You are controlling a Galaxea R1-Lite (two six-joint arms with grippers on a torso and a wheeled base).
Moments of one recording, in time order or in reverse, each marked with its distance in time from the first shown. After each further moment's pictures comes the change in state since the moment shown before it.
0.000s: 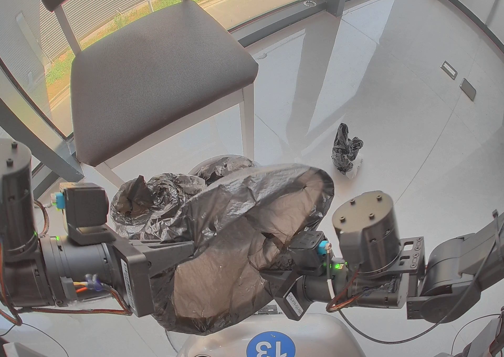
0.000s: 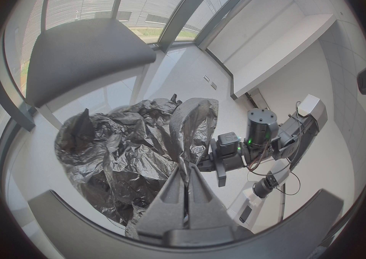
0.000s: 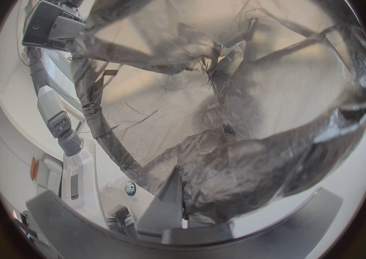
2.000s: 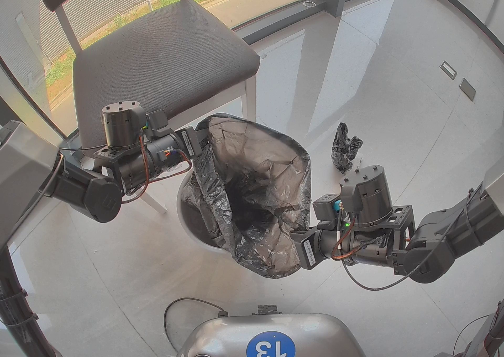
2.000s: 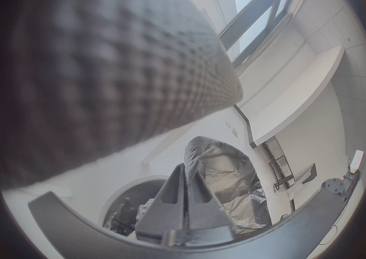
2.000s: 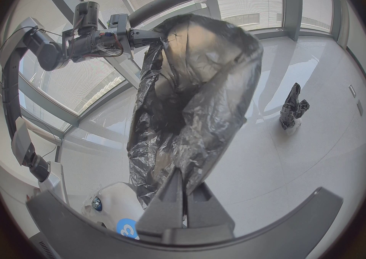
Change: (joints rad) left arm 0.572 0.808 -0.345 -0.777 -0.307 -0.062; right arm -0.225 0.122 -0.080 -0.009 -0.021 0.095
